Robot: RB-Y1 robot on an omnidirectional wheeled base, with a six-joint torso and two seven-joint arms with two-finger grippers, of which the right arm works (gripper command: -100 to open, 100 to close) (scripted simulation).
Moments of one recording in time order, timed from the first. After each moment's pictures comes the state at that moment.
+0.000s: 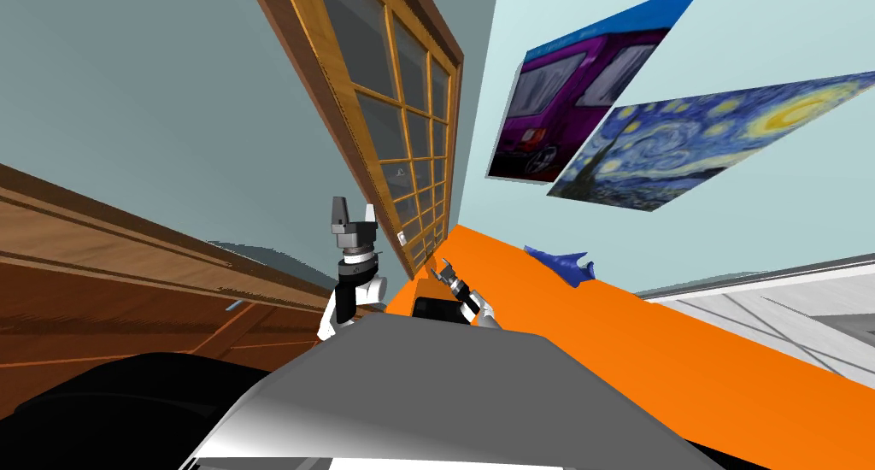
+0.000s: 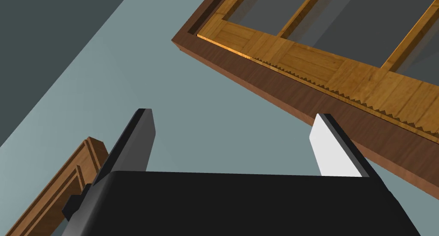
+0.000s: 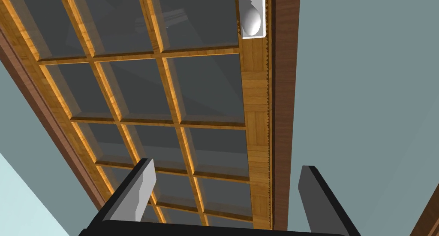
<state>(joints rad) -0.08 -0.03 0.42 -0.79 0.50 -0.90 1.02</state>
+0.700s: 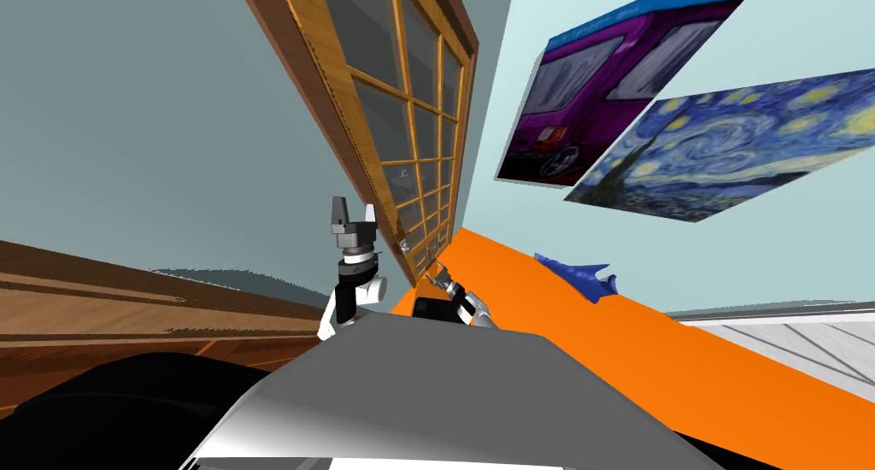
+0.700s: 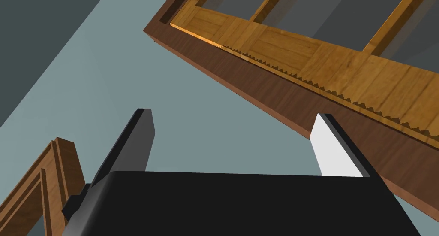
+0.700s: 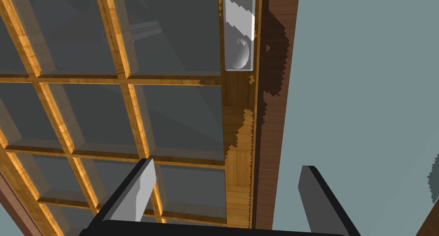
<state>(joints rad) -0.13 0.01 0.45 -0.66 0.54 -0.93 1.12</state>
